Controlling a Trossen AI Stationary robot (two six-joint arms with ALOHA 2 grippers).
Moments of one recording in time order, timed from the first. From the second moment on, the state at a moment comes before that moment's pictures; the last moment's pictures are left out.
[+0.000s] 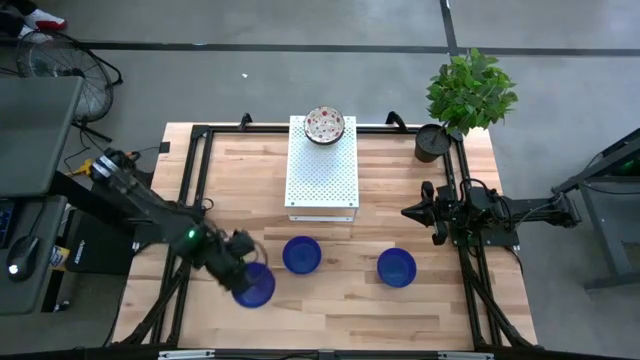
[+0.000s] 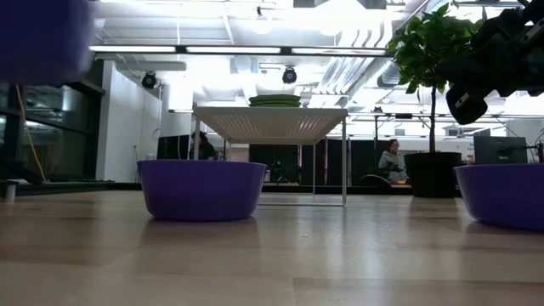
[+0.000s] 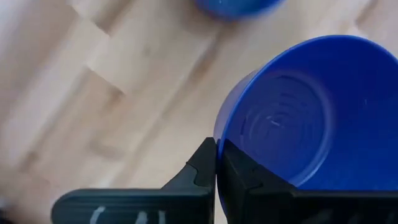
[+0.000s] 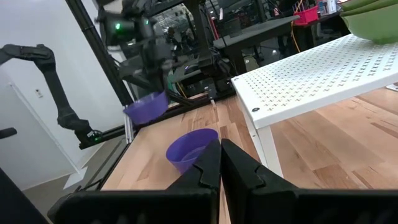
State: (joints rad) left arm -0.66 1.32 1.09 -1.01 -0.16 -1.30; right arm 0.05 0.03 0.01 0.03 0.01 0.38
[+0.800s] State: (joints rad) left arm 0.09 1.35 1.36 -0.96 -0.12 -0.66; right arm 0.05 0.03 0.01 0.03 0.01 0.38
